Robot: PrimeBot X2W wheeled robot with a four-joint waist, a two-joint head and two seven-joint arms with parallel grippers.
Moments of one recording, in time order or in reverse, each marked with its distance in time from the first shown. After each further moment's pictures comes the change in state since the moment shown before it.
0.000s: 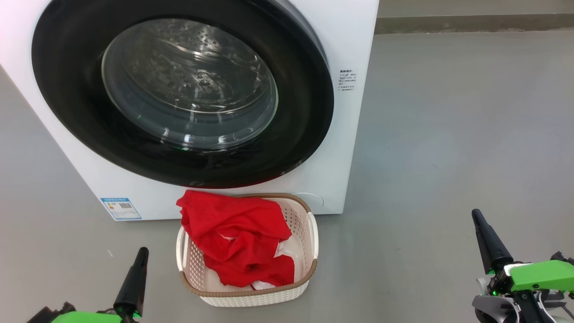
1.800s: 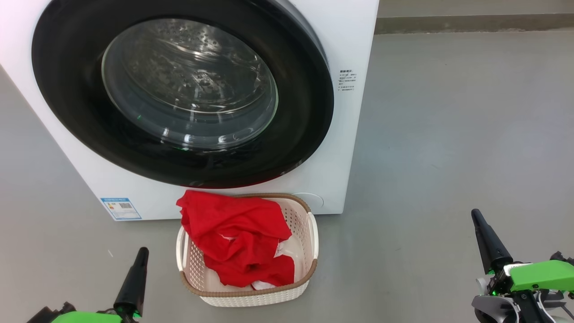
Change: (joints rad) left arm 0.000 0.000 0.000 0.000 0.000 0.000 0.000; right arm 0.000 0.000 0.002 0.000 0.000 0.000 0.000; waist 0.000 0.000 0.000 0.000
